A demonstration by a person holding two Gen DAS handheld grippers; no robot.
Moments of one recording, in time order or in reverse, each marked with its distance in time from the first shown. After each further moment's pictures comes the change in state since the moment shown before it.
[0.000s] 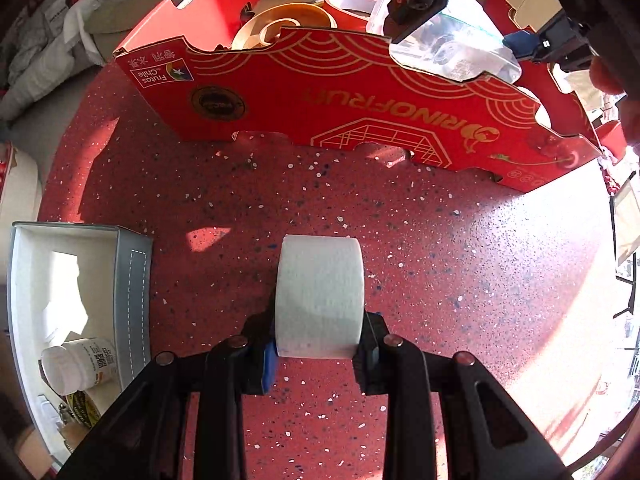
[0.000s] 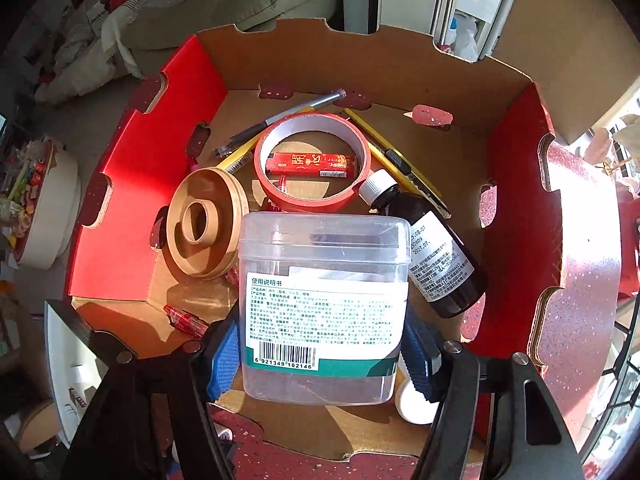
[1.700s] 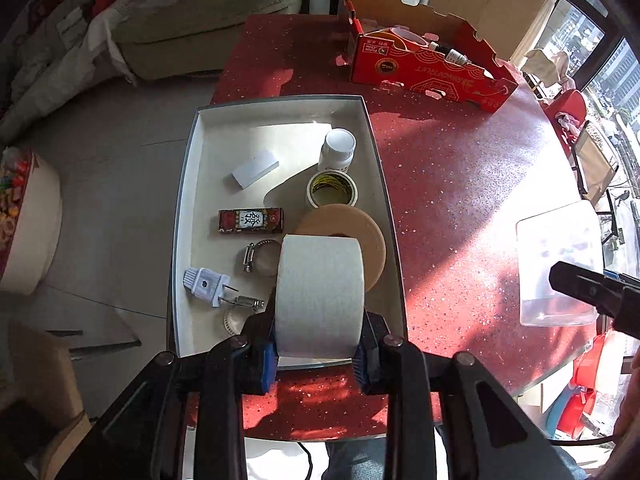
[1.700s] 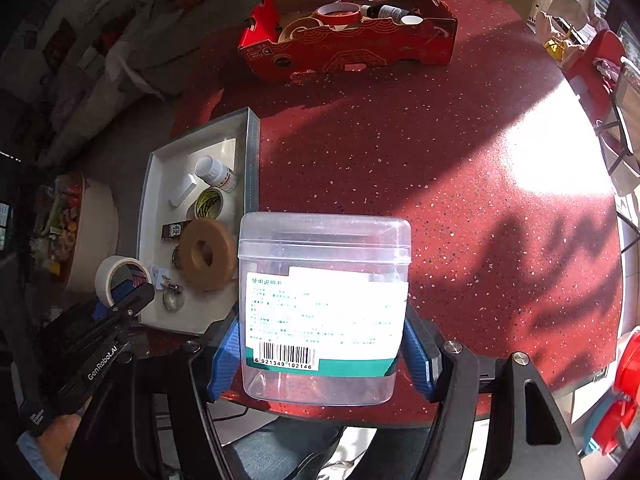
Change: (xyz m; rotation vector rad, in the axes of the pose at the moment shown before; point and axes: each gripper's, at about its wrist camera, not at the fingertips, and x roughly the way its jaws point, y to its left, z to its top) left arm -0.157 0.191 -0.180 0.087 -0.070 -0.033; right arm -0.133 0.135 -0.307 0.300 0.023 0.087
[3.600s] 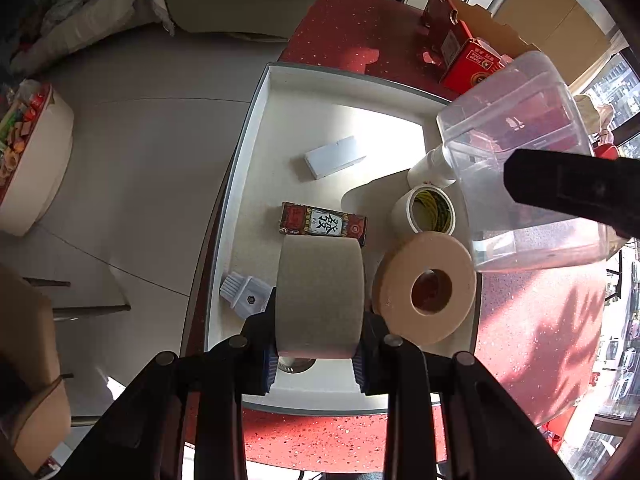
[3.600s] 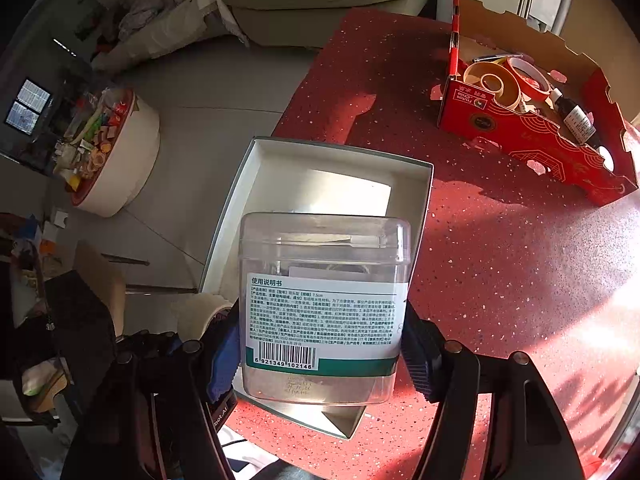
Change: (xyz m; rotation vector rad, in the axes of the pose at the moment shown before) left arm 0.053 0.063 0.019 -0.181 0.069 -0.005; right arm 0.063 0.159 0.074 -0.374 0.066 0.060
